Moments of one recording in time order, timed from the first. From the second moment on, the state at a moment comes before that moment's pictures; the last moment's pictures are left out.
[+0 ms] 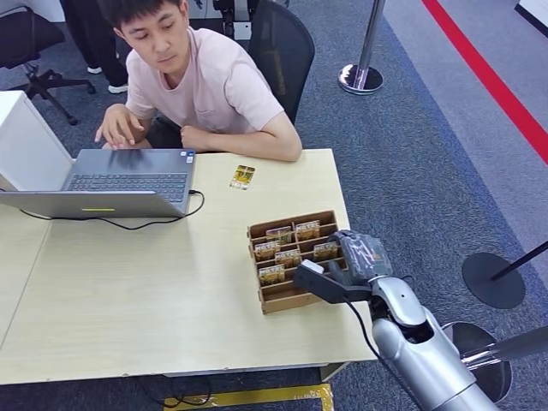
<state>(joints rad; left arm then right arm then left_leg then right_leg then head) -0.08 -0.16 1.23 -0.19 -1.16 0.15 0.11 -0.26 -0.24 0.47 -1.36 0.97 -0.03 0.17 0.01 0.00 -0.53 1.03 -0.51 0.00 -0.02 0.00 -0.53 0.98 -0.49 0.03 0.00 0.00</state>
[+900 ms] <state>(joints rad) -0.08 -0.16 1.22 -0.19 -1.18 0.15 0.12 -0.23 -0.27 0.46 -1.43 0.95 -0.05 0.16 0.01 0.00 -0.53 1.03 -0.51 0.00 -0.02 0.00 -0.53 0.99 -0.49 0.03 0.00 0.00</state>
